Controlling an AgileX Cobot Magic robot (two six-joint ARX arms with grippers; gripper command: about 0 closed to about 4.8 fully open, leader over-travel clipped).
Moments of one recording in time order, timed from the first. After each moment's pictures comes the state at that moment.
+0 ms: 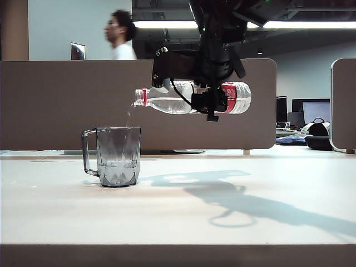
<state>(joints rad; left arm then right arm) -0.31 0.54 0.93 -0.69 0.34 0.19 0.64 1.80 1.21 0.19 0.59 -1.27</state>
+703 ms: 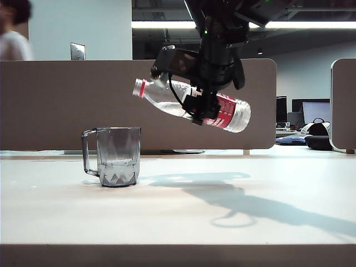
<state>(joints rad) -0.31 0.54 0.93 -0.69 0.34 0.19 0.64 1.79 1.22 0.11 0.54 -0.92</state>
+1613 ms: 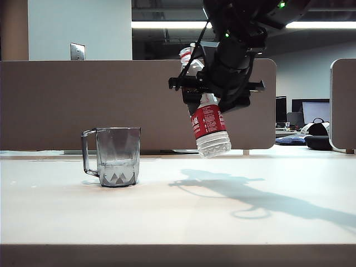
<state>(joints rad) -0.31 0.54 0.93 -0.72 0.33 0.19 0.55 1.79 1.21 0.09 0.30 0.17</state>
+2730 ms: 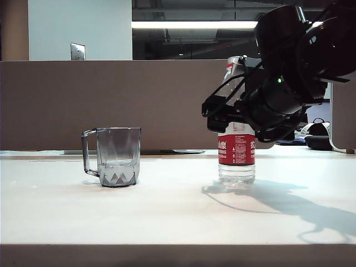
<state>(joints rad) -0.31 0.54 0.93 -0.78 0.33 0.19 0.50 1.73 0.73 0.71 0.31 0.21</state>
